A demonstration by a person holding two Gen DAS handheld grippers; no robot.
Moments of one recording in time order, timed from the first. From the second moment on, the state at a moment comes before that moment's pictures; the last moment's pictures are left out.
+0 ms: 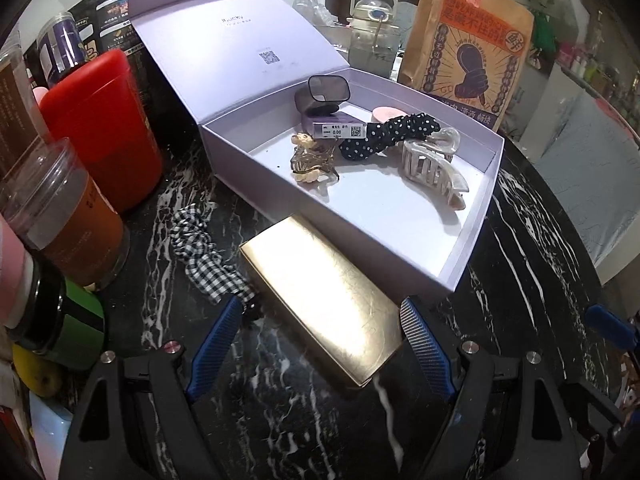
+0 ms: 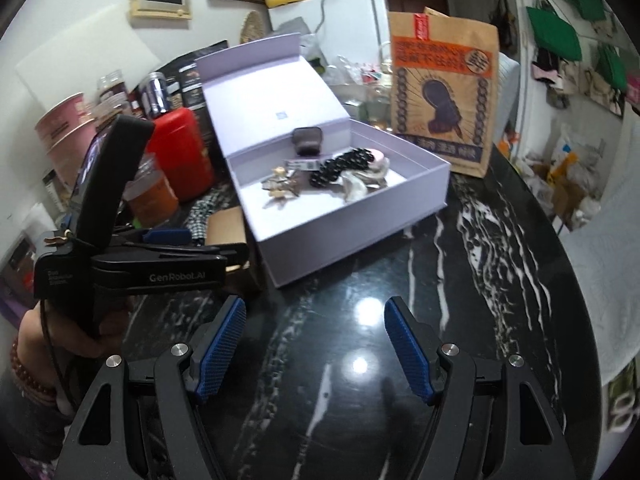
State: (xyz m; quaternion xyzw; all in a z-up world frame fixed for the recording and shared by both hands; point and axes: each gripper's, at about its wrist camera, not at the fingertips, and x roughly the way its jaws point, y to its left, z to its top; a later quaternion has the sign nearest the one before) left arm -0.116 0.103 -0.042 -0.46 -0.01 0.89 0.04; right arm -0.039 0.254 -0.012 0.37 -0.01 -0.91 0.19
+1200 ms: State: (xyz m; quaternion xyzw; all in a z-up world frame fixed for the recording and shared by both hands) left arm -0.103 0.114 -0.055 -0.45 0.00 0.89 -0.02; right arm -0.047 0.282 -0.023 0.38 -0.05 -0.91 0.18
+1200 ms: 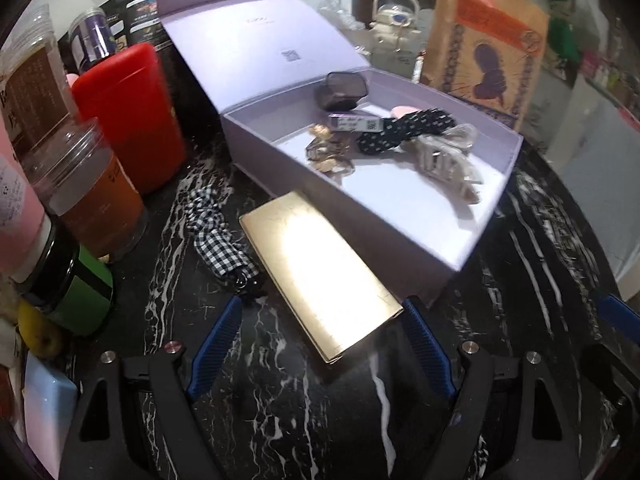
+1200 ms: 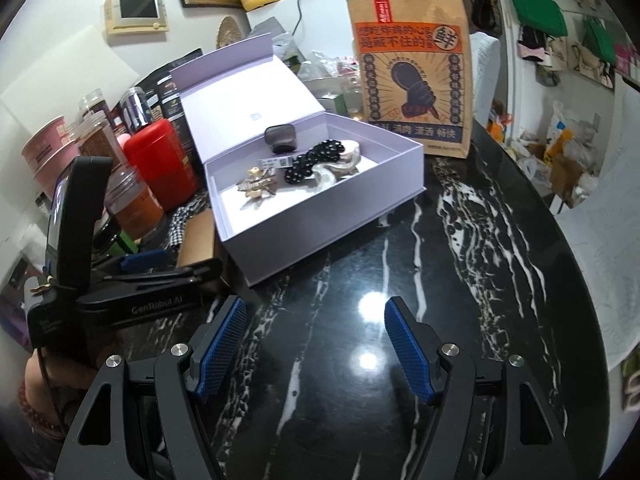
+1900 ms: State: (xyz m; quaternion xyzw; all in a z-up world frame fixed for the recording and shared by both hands) left arm -0.027 0.077 -0.052 -0.46 -0.04 0.89 0.02; right arm -0.045 0.254 -0.029 0.39 -0.04 -0.89 0.22
